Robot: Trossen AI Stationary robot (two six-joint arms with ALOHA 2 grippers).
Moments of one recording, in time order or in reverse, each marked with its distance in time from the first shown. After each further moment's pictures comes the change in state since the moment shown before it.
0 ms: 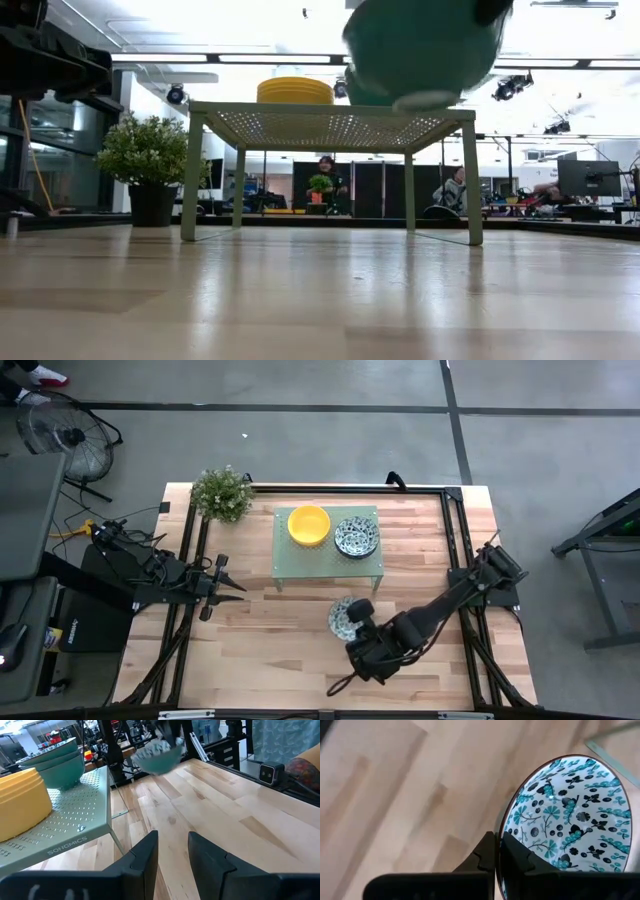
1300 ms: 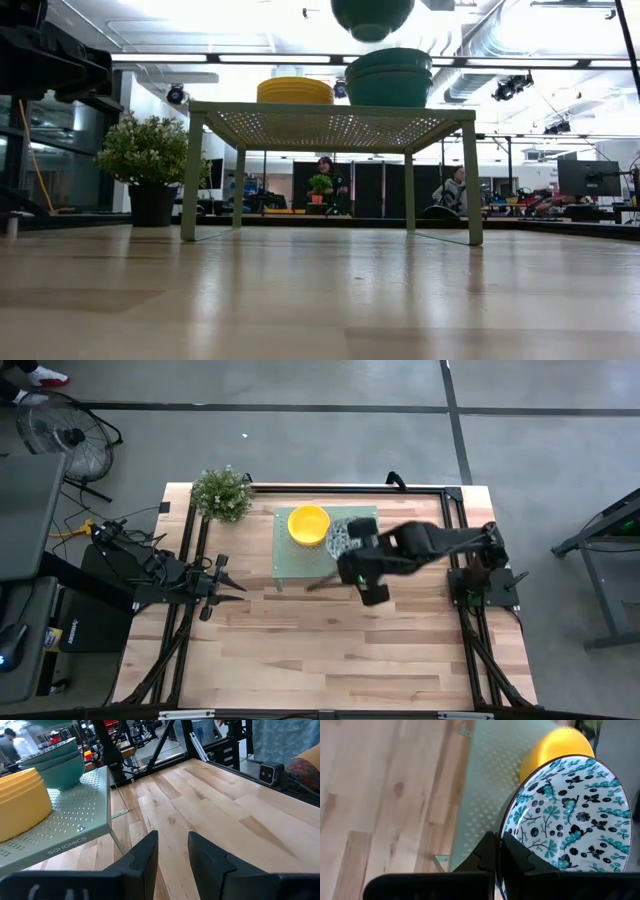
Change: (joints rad) left arm 0.000 0.000 0.000 0.000 0.000 0.000; right arm -0.345 0.000 0.569 -0.466 0.067 -0.153
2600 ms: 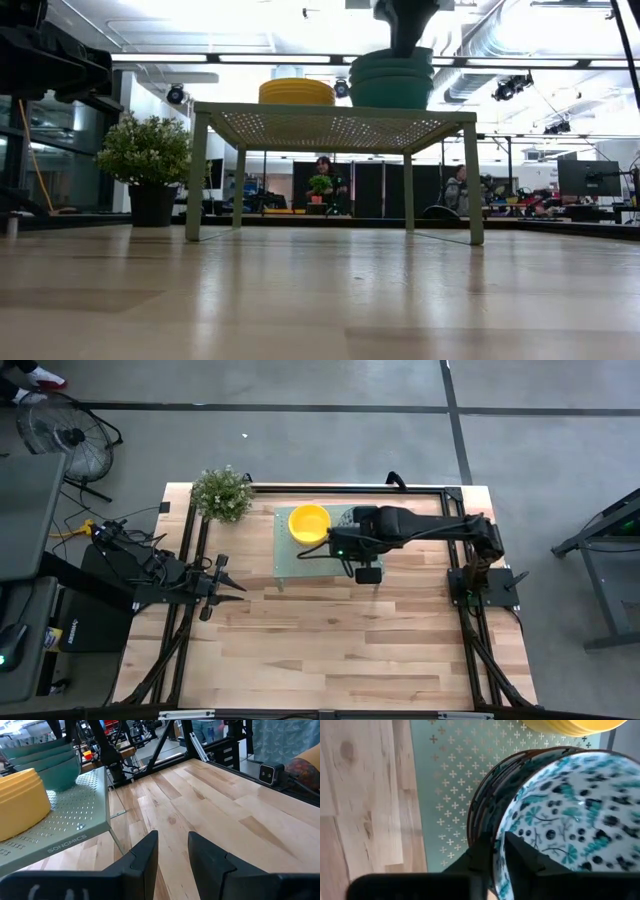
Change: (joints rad) left arm 0.000 0.000 0.000 0.000 0.000 0.000; right arm -0.204 -0.004 -0.236 0.007 -0.076 0.091
